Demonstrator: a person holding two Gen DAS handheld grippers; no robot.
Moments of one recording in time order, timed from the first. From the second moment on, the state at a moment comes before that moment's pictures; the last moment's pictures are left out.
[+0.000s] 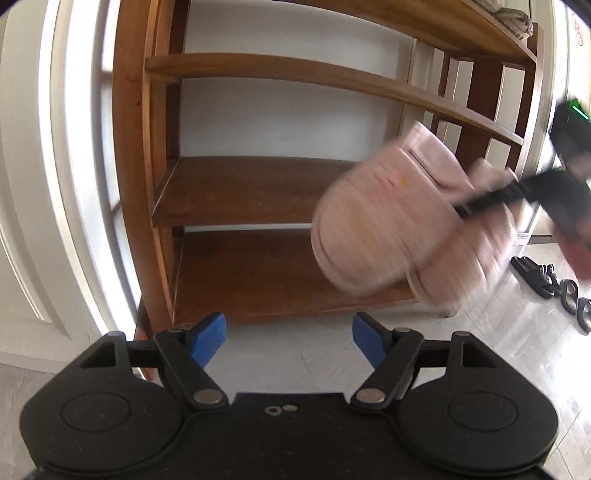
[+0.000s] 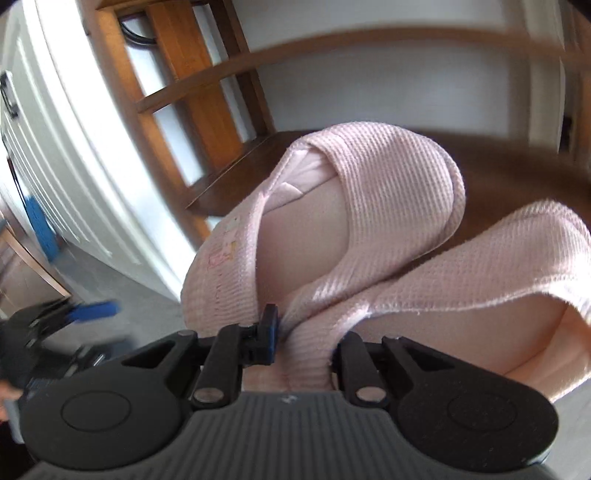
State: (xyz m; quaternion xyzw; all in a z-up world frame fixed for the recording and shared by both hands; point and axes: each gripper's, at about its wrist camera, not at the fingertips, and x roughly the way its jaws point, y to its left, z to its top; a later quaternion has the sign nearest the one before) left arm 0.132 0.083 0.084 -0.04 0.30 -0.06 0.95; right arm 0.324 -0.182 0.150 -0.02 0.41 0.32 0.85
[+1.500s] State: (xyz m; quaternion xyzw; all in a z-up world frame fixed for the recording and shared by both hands) left arm 0.293 -0.011 0.053 0.06 0.25 -0.18 0.95; right arm 0.447 -0.189 0.112 -0.16 0.28 0.19 0.93
